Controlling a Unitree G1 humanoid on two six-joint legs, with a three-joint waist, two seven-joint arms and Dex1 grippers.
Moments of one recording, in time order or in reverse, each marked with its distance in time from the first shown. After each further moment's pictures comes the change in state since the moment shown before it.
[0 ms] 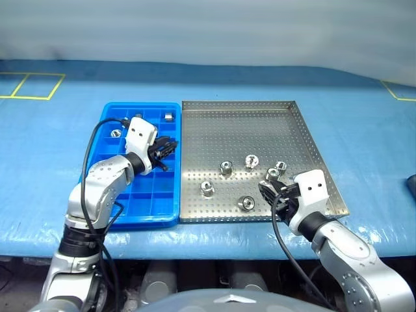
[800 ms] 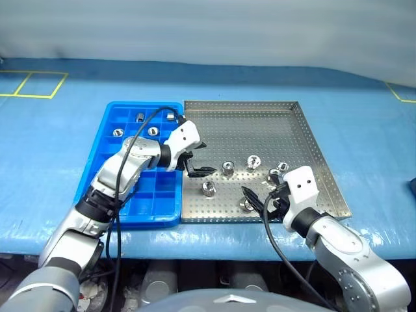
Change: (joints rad) left arm -0.374 -0.011 -0.385 0.366 0.154 -0.129 -0.390; right arm -0.027 -0.045 0.095 0.012 -0.013 -0.032 -0.057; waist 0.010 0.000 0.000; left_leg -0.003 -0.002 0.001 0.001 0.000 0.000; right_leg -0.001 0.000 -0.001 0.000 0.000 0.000
